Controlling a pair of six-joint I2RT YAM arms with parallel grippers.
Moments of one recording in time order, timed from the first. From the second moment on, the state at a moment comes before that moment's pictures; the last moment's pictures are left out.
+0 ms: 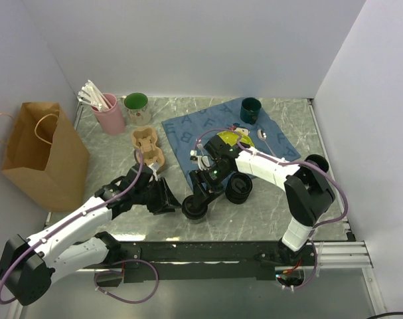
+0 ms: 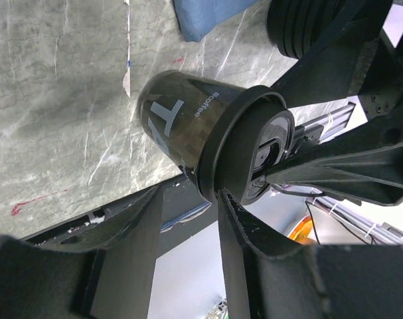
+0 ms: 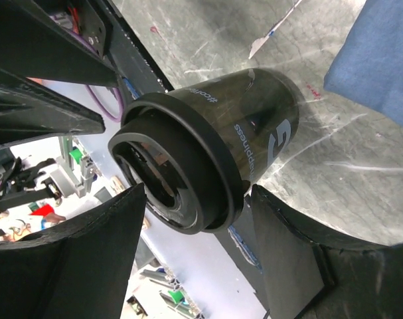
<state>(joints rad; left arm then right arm) -0.65 0.96 0.60 -0.48 0.33 -1.03 0.71 1.71 1.20 -0.76 -0.74 0.24</state>
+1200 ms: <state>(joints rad) -0.65 0.91 0.49 -0.38 0.38 -1.04 0.74 1.66 1.06 -0.57 -0.73 0.35</state>
